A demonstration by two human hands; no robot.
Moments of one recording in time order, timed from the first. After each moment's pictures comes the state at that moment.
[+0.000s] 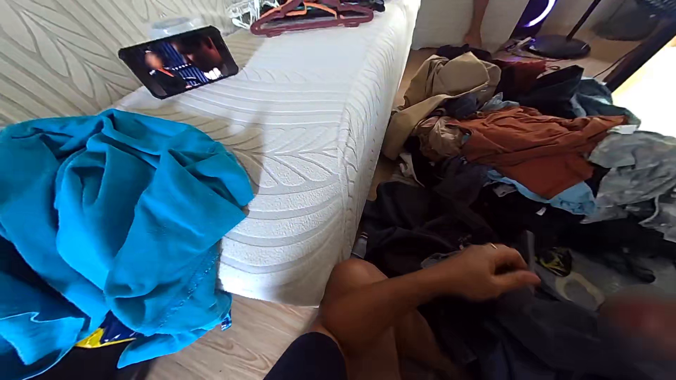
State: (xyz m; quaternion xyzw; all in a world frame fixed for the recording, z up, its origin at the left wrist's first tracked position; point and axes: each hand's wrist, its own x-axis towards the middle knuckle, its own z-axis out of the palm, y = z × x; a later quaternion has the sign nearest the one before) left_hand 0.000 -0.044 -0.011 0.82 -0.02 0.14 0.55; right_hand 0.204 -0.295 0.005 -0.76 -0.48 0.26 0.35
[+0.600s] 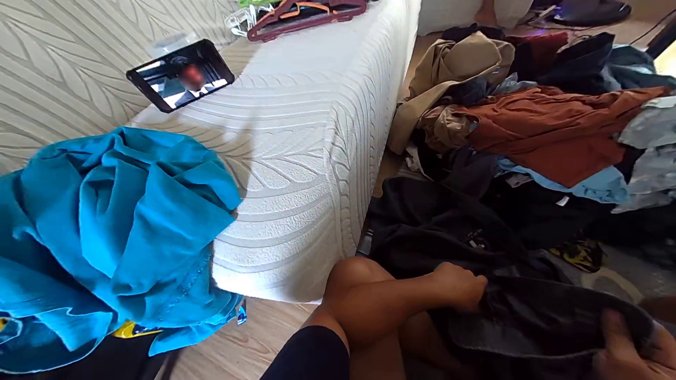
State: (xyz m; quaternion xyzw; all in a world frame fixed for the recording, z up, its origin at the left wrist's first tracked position) left_hand 0.017 -0.058 -0.054 0.93 0.11 -0.27 0.24; right_hand 0.105 -0.237 -0.067 -0.73 -0.23 -0.03 0.64
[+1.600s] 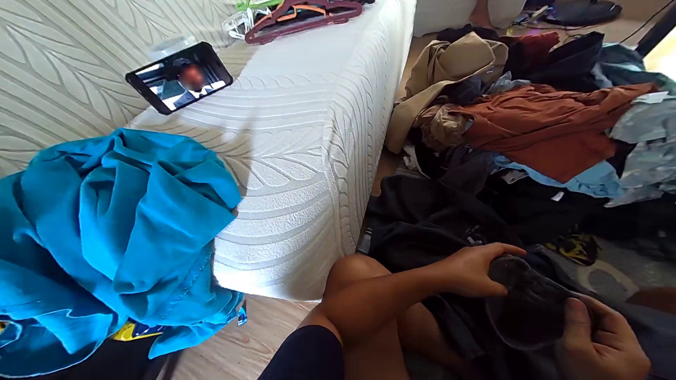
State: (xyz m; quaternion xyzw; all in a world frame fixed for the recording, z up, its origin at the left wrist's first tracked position) left_hand 0.006 -0.046 -0.032 0.80 0.05 0.02 0.60; right_hand 0.080 -0.230 -0.067 -0.74 -0.30 -0.04 0.59
